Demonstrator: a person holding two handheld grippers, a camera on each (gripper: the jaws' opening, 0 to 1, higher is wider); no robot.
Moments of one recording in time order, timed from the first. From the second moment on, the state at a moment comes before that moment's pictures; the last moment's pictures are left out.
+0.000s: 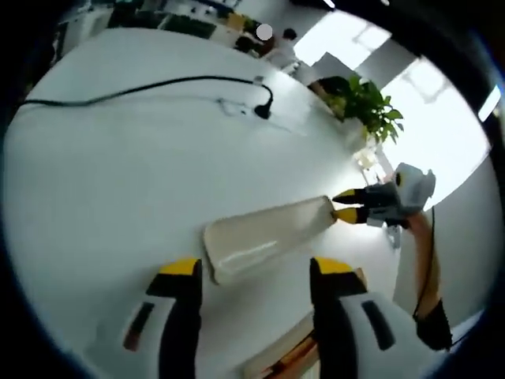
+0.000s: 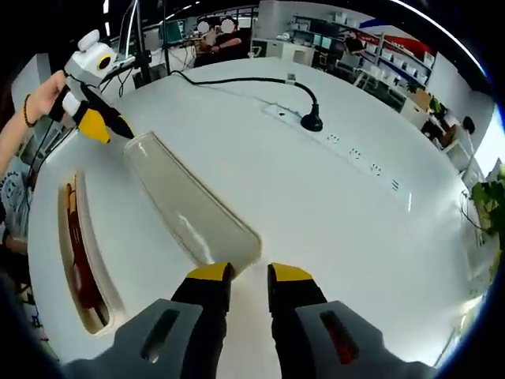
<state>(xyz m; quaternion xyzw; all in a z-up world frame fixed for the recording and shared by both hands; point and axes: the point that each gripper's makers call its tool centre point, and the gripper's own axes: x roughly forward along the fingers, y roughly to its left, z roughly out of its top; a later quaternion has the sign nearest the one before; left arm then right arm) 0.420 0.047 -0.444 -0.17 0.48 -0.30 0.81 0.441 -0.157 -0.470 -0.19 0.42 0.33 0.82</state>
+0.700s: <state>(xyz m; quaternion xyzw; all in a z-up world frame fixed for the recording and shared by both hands) 0.403 0.043 -0.445 -0.25 0.46 -0.32 0.79 0.431 -0.154 -0.471 -0.15 0.40 0.31 0.85</state>
